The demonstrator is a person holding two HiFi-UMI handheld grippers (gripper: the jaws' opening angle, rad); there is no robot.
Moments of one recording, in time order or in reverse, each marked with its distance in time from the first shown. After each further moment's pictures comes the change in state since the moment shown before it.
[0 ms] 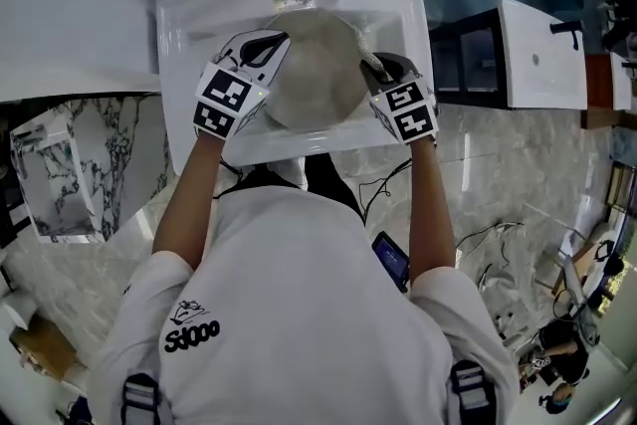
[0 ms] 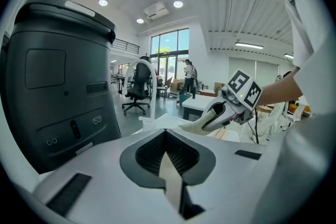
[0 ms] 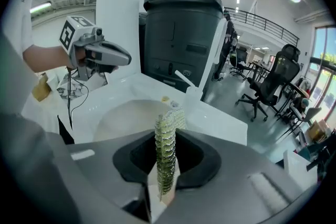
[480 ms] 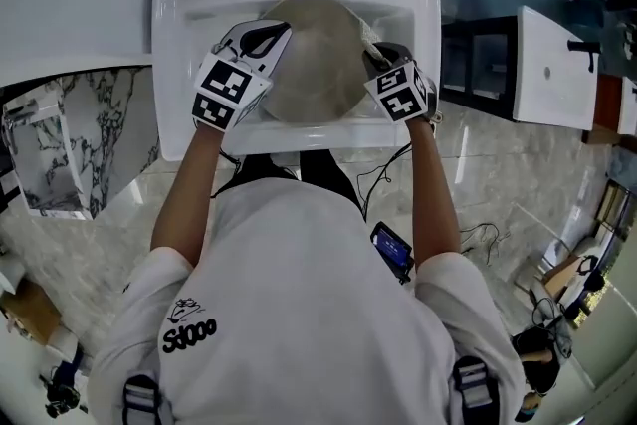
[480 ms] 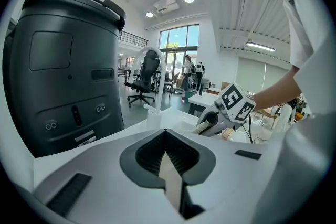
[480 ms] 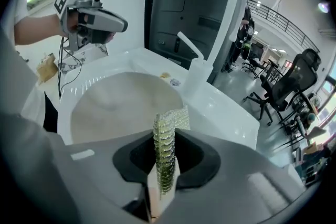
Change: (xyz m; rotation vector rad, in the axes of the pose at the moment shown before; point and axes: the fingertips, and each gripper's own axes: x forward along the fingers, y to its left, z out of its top) left arm 0.021 0.014 -0.022 -0.076 0.051 0.055; right arm 0.066 -0.022 -0.048 -0.134 0.177 0.056
